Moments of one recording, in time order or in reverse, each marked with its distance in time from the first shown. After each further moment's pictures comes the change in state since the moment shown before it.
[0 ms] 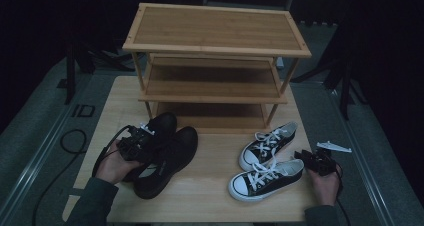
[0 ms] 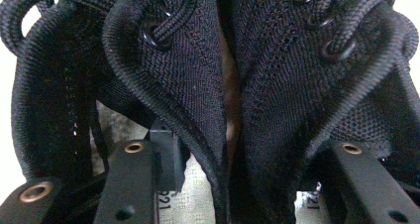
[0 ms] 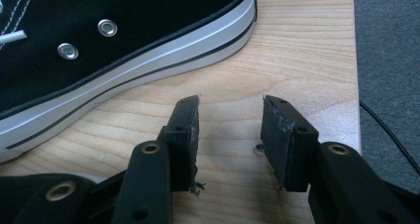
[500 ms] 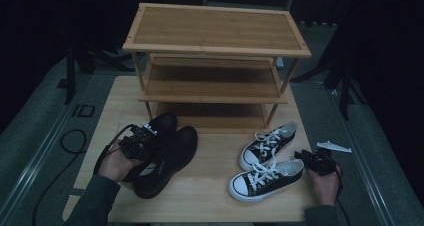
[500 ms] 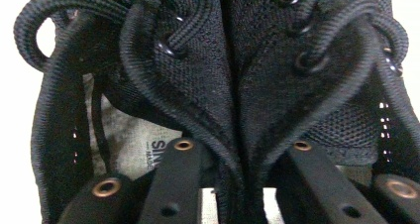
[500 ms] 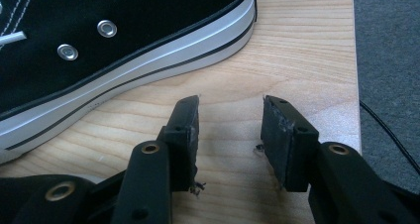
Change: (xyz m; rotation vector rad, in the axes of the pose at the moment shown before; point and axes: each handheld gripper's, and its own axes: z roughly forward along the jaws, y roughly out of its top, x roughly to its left) left arm -0.001 0.006 0.001 0.041 0.007 0.016; right arm 0.000 0.000 0.000 0.000 -0.001 0.002
